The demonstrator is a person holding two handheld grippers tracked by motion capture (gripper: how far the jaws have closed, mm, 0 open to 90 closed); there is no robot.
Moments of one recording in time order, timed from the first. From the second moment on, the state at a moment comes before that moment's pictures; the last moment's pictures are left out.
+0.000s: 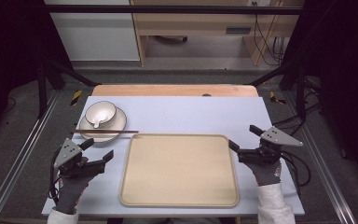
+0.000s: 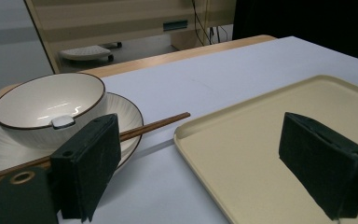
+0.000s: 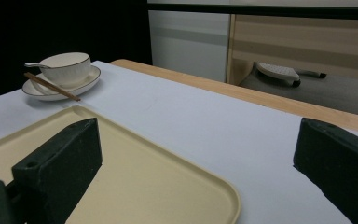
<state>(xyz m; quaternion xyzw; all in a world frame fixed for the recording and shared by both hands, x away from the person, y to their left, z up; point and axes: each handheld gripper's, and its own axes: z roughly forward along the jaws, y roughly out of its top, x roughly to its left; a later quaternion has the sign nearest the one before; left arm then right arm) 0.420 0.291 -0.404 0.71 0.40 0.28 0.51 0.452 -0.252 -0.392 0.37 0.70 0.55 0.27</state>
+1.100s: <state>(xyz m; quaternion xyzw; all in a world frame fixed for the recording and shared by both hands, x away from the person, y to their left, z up) 0.493 0.335 -0.419 0.74 0.45 0.31 0.39 0.455 -0.233 -0.394 0.36 0.72 0.54 0.26</state>
